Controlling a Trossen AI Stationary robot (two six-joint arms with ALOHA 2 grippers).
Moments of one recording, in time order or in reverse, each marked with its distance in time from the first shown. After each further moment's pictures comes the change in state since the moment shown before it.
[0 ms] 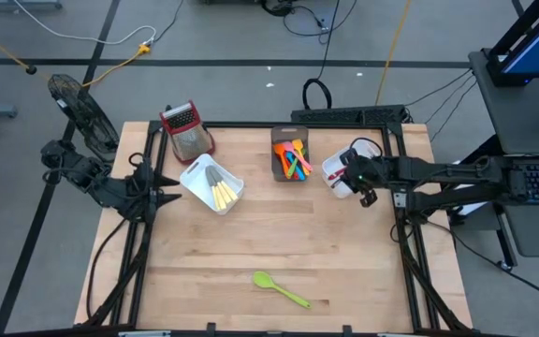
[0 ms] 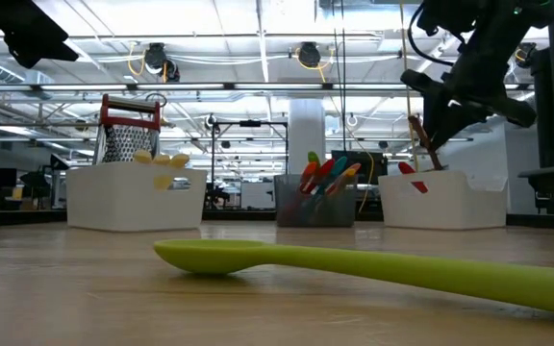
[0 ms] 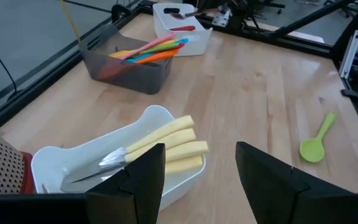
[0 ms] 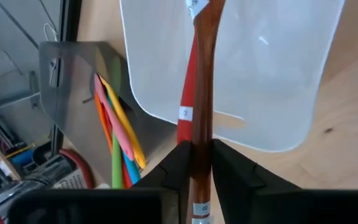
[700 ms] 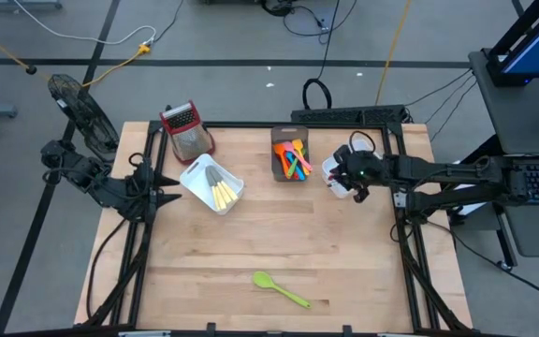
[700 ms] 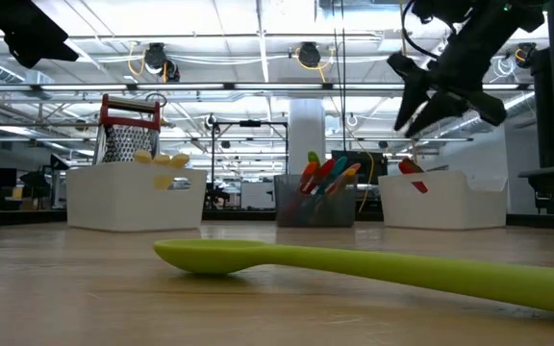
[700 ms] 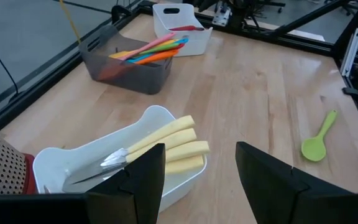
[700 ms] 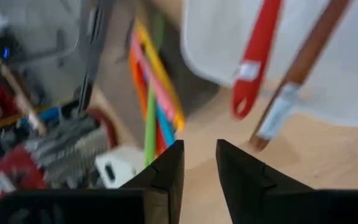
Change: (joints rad) left arm 0.000 0.000 0.000 -0.001 0.000 0.011; right arm -0.014 0.000 0.000 0.180 -0.040 -0.147
